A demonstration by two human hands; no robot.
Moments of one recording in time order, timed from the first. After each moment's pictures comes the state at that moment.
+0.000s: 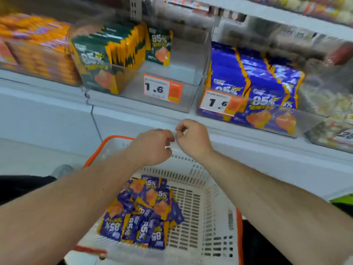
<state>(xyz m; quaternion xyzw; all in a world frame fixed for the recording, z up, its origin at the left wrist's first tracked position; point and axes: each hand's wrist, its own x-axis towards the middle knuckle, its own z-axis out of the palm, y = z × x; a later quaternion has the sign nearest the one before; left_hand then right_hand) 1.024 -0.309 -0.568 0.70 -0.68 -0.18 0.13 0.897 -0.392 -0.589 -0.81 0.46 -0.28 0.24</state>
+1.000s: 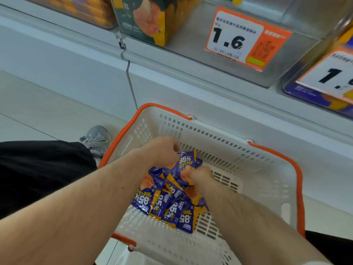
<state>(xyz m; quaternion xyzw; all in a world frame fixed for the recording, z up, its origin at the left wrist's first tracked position) 1.099 -0.294 -0.685 0.76 -0.50 -0.41 0.02 0.947 -0.343 -0.820 -0.42 0.71 0.04 0.56</state>
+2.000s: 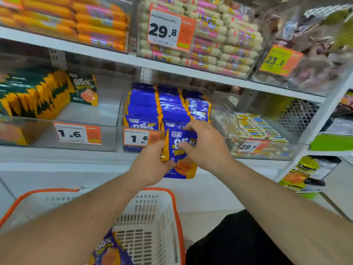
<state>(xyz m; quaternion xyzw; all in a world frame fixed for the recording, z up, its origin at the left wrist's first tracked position) 0.880 -0.368 -0.511 0.56 -0.66 -0.31 0.39 0.723 -0.385 -0.442 -0.80 0.55 -0.22 0.05</state>
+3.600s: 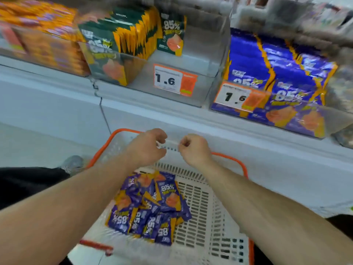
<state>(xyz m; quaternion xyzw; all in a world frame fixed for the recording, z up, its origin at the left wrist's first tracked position) 1.056 -0.303 -0.615 0.74 -0.56 -0.28 0.24 0.905 -0.389 -0.651 -0.77 0.53 -0.16 0.33</state>
